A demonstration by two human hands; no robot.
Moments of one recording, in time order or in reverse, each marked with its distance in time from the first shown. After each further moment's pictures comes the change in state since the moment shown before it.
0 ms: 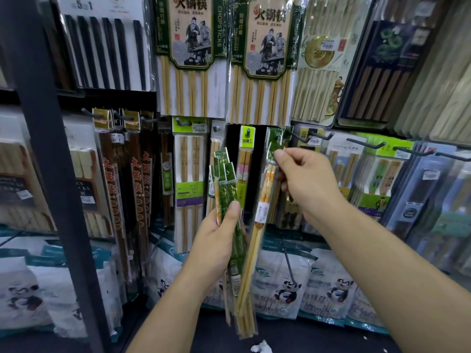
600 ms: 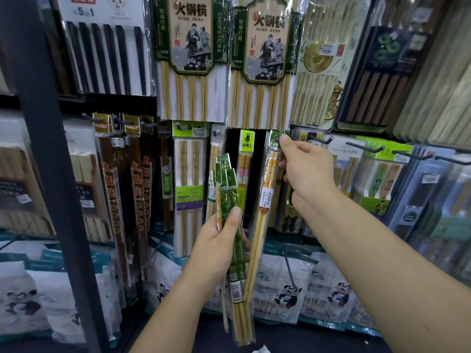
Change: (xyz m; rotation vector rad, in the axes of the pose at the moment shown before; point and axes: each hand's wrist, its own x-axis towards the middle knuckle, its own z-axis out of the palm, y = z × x) left_hand -0.001 0.002 0.001 -0.016 -0.051 0.049; right_hand 0.018 -0.016 0.015 0.280 0.231 0.157
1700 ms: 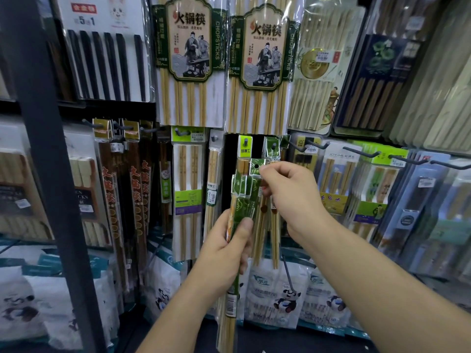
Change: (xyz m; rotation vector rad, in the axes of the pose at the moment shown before) left_hand -0.008 0.005 0.008 -0.025 -0.189 0.111; right_hand -0.023 0.021 -0.009 -0.200 -0.224 -0.139
